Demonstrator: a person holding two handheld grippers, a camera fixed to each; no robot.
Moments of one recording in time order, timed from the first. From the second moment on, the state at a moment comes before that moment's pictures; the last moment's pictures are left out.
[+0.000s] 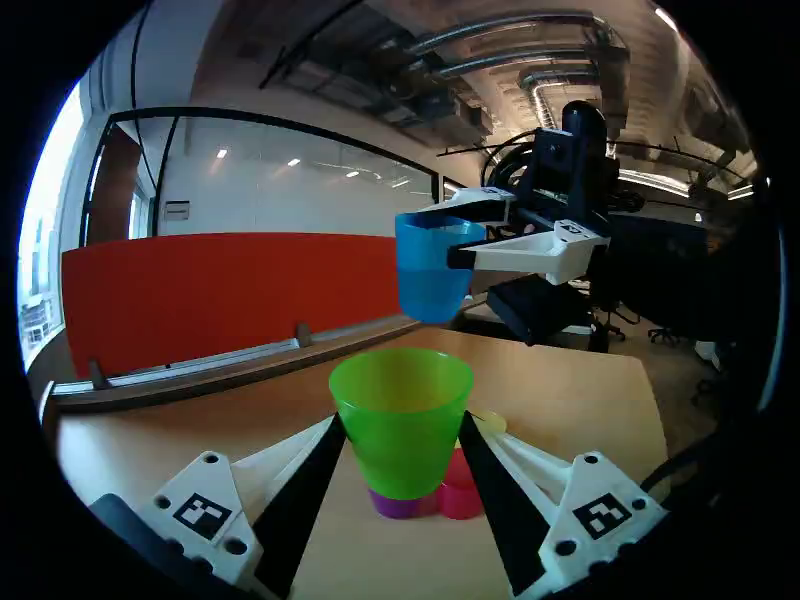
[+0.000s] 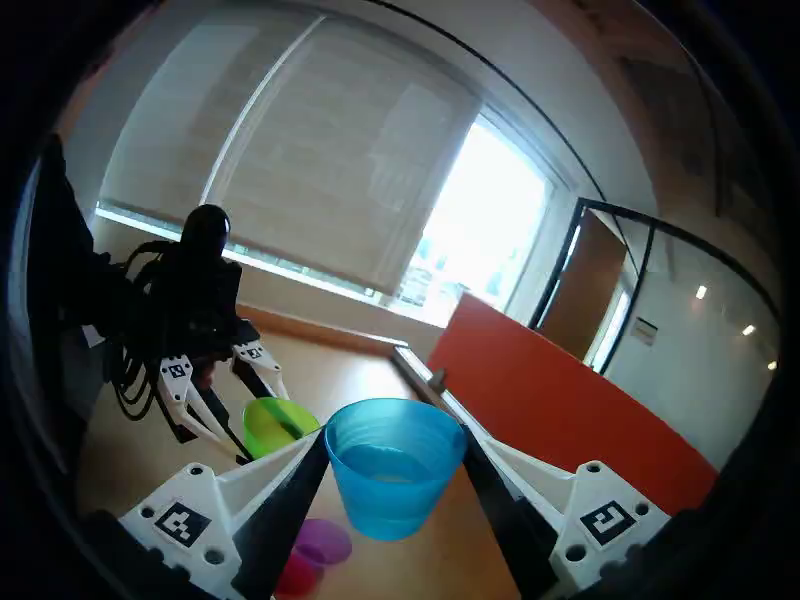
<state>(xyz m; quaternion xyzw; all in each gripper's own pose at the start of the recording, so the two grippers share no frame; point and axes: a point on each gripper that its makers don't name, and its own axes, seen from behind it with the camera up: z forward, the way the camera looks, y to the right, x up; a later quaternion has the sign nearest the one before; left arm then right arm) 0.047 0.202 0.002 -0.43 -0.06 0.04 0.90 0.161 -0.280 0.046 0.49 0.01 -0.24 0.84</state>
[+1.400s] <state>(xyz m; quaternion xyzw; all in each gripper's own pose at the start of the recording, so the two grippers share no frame) 0.045 0.202 -0.005 -0.44 -0.06 0.04 0.89 0.175 -0.311 0.050 0.50 0.06 -0.37 0.78</state>
